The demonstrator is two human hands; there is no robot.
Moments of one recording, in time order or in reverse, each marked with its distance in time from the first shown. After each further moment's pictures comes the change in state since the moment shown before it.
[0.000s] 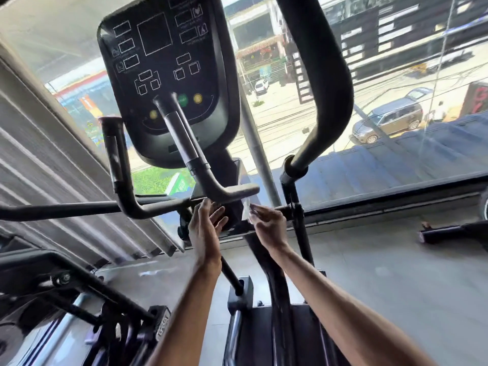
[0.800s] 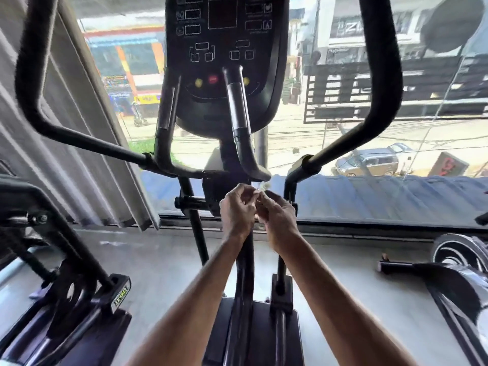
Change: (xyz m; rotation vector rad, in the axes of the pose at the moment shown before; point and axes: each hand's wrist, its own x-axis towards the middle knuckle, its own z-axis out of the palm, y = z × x) left_hand -0.028 -0.013 -0.017 0.489 -0.091 0.293; right_hand -0.068 -0.054 -0.003 0.548 -0.169 0.273
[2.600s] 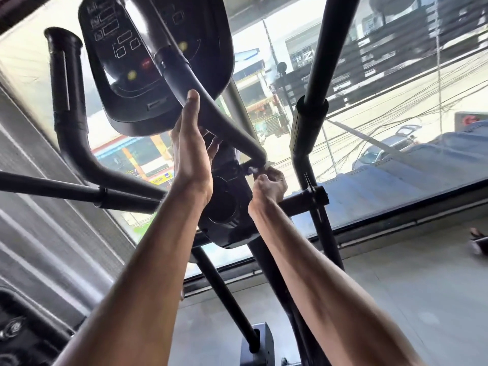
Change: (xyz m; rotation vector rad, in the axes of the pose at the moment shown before) left_hand 0.074 -0.024 0.020 -0.563 -0.195 0.174; right_hand 0.189 0.112 0.002 0.402 0.544 -0.195
